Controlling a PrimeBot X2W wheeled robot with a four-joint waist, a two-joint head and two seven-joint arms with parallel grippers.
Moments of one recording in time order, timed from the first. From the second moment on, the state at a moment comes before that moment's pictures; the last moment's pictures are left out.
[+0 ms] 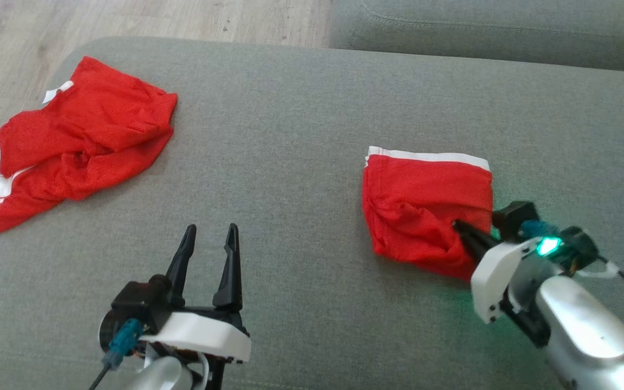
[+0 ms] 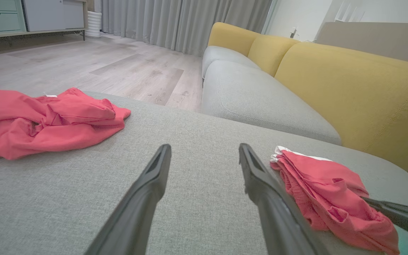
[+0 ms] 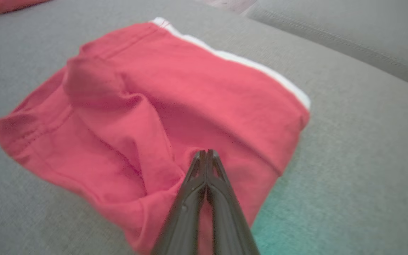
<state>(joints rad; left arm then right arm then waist) -0.20 0.37 -0.75 0.02 -0.79 0.38 -0.23 -0.40 -0.33 0.53 0.59 0.32 0.12 0.11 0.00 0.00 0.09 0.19</state>
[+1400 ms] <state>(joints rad) -0.15 0.38 -0.74 0.04 -0.79 0.39 -0.24 -0.40 -0.20 0.54 0.60 0.42 0.12 -0.19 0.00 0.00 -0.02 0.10</state>
